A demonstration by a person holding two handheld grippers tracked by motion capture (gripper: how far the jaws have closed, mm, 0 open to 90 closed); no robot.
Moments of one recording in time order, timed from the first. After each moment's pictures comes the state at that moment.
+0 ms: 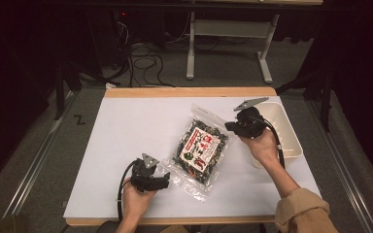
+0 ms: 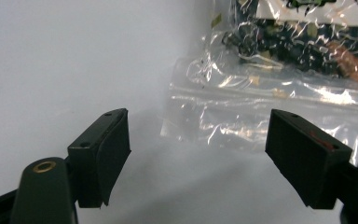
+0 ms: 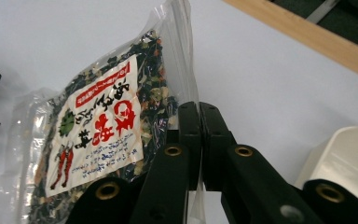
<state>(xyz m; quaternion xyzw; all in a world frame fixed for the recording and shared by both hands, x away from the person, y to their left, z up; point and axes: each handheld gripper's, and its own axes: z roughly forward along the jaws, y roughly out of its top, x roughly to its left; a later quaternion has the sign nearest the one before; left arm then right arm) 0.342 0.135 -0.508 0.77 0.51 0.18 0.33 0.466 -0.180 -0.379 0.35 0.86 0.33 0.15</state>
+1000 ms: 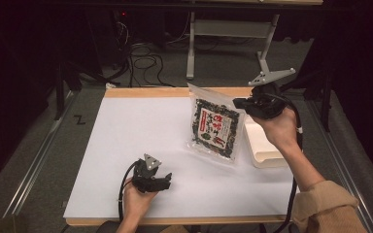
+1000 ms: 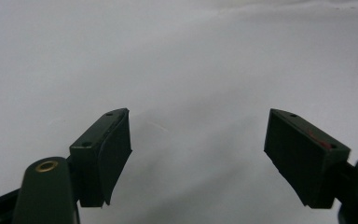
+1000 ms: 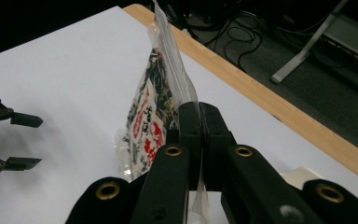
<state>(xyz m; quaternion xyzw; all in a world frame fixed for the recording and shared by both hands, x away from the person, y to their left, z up) 0.339 0.131 -0.506 0.78 0.49 0.19 0.33 0.444 -0.185 -0.277 0.31 0.85 0.37 0.21</state>
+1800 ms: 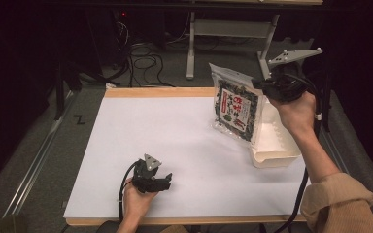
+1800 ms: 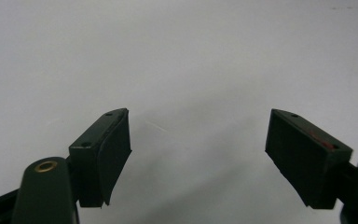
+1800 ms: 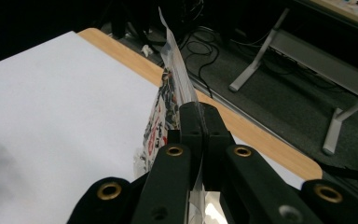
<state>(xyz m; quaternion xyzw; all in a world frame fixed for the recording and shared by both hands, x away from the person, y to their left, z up) 0.338 0.131 -0.506 0.78 0.49 0.19 0.33 0.452 -0.211 -0.233 0.35 0.82 0.37 0.27</state>
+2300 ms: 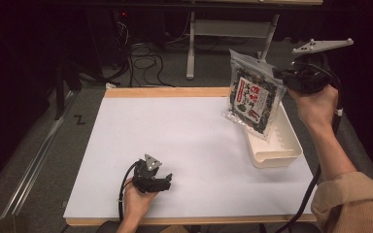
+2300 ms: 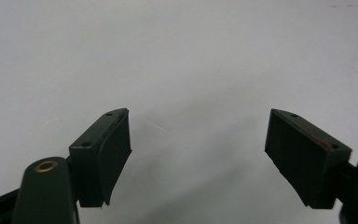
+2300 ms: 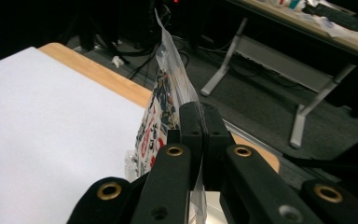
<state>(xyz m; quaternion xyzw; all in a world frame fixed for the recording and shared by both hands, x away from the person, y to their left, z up) 0.339 0.130 -0.507 0.78 0.49 0.19 0.33 0.453 -0.246 -0.213 0.39 0.78 0.37 0.32</state>
